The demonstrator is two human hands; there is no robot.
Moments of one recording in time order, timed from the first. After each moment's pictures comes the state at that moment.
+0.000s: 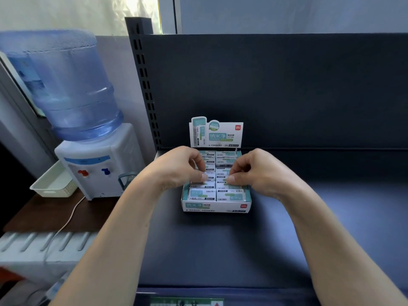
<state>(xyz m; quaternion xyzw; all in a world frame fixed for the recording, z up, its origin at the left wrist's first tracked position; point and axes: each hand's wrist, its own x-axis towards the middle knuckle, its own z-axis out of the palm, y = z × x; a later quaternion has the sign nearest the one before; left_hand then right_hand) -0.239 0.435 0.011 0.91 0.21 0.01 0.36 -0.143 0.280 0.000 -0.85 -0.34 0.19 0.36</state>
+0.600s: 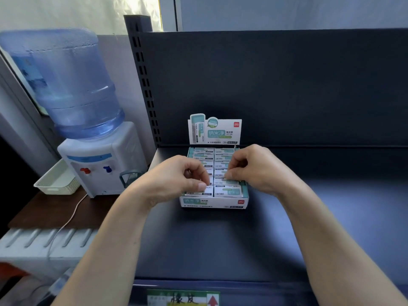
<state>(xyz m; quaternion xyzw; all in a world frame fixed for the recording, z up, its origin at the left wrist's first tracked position) -0.264 0.424 0.002 0.88 0.14 0.01 0.44 -0.145 0.279 -0.001 -0.86 -0.37 0.12 0.33</state>
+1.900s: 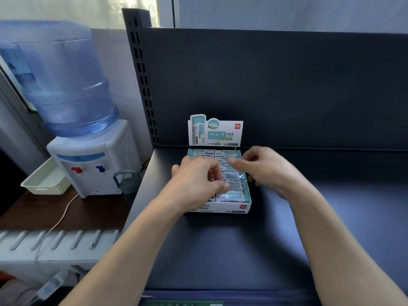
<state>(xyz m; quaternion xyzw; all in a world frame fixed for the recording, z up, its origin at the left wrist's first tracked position) -0.245 0.398 -0.006 0.94 0.18 0.09 0.29 -0.122 0.282 -0.017 -0.85 -0.23 0.16 0.45</state>
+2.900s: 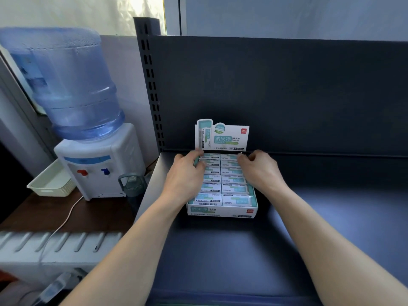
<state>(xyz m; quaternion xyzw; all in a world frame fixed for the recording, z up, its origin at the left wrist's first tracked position) -0.224 0.435 -0.036 0.86 0.28 0.19 0.38 -0.119 0.309 -0.029 -0.89 -0.15 0.10 0.42</state>
